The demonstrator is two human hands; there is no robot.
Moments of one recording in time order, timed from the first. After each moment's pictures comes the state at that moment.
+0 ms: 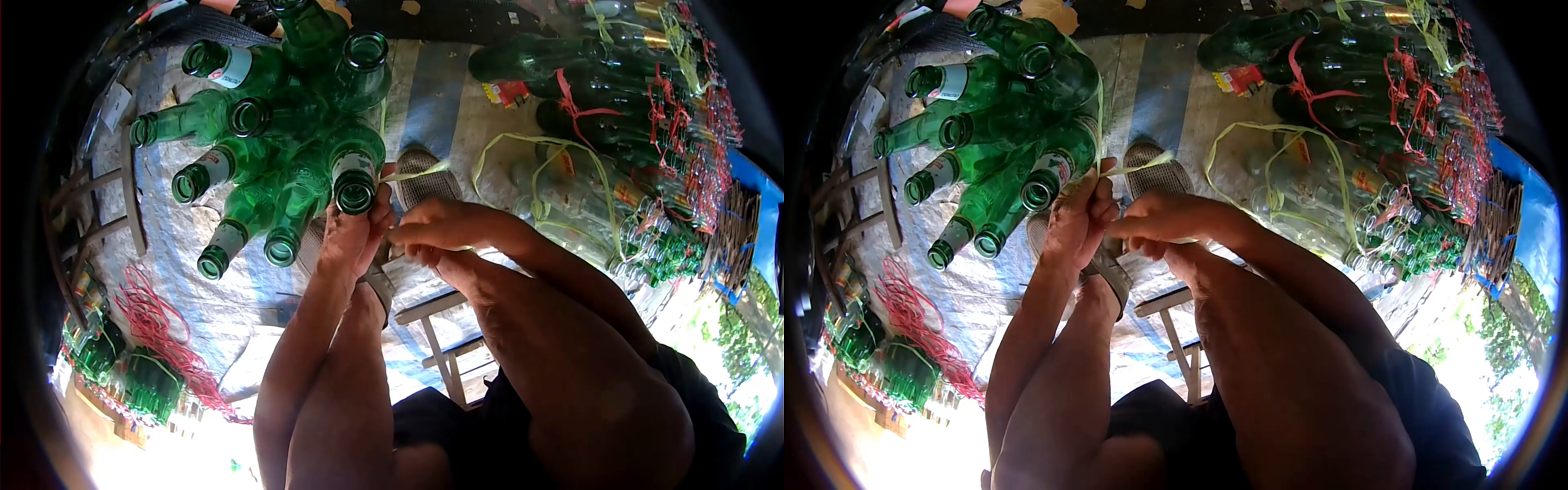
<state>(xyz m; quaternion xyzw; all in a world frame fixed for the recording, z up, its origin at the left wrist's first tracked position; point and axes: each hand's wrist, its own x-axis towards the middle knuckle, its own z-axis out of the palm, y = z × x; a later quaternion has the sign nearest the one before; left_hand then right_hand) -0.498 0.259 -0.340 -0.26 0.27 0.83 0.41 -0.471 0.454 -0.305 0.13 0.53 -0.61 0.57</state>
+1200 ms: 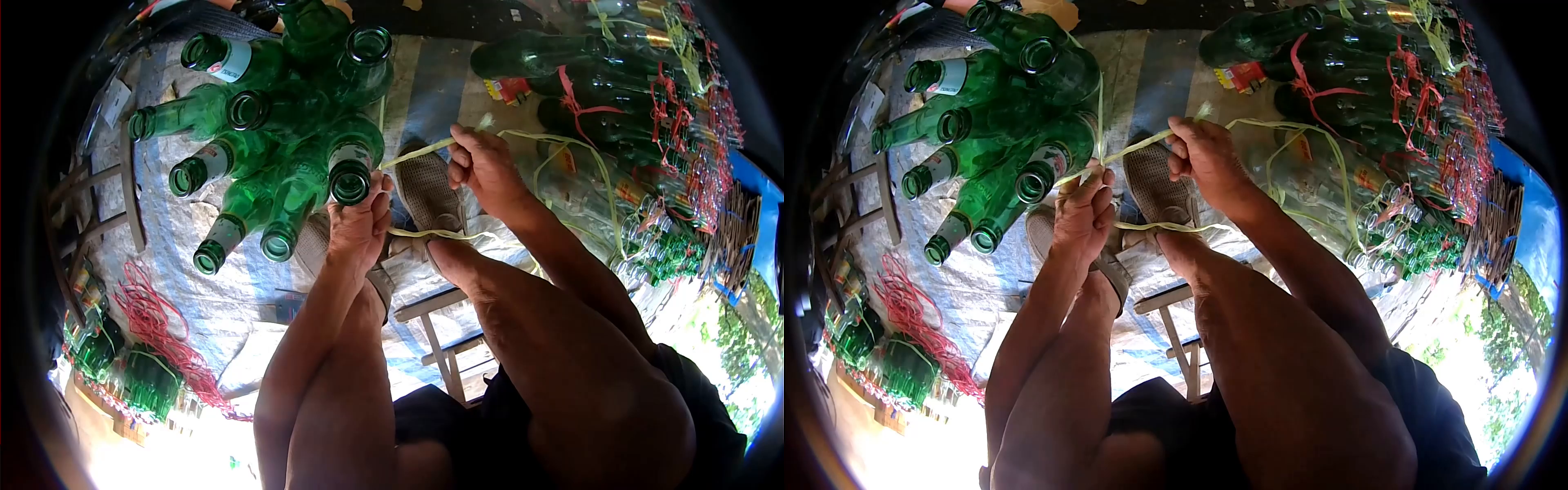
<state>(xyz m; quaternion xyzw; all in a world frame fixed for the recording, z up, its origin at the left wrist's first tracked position) -0.493 0.270 -0.341 -0.34 0.35 0.80 0.36 -0.479 0.497 -0.326 0.40 0.45 -0.78 0.15</state>
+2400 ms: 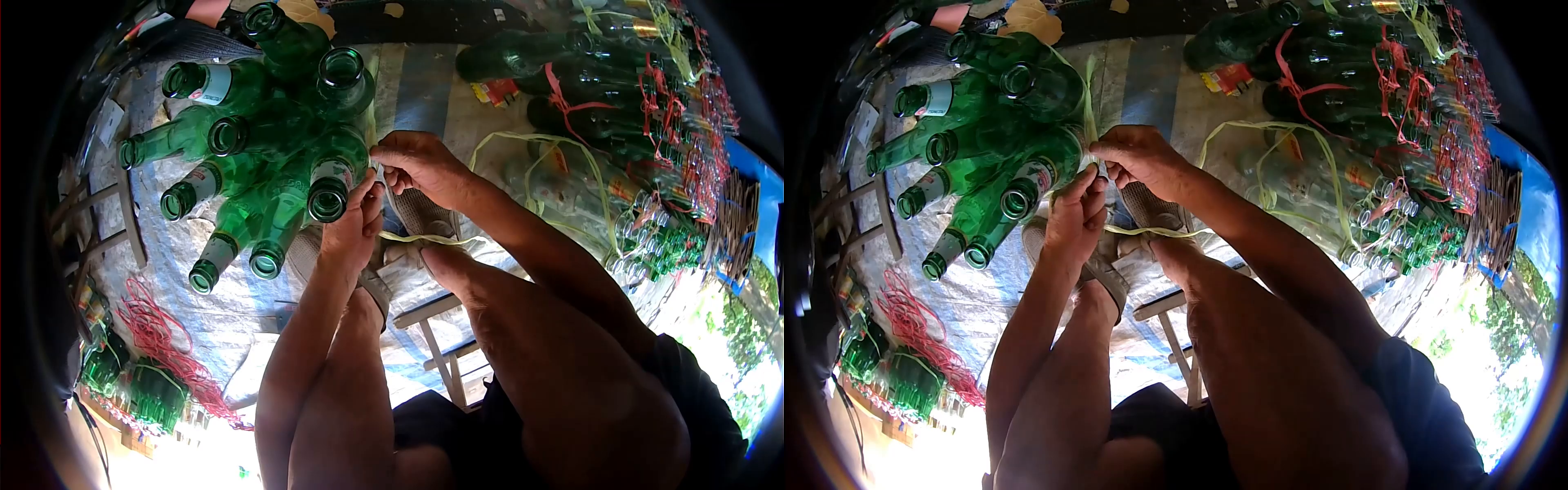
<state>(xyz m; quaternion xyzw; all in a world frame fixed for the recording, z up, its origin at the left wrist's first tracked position) -0.512 0.278 -0.341 -0.36 0.36 0.75 0.42 -0.515 0.458 -0.347 0.28 0.50 -0.77 0.28</state>
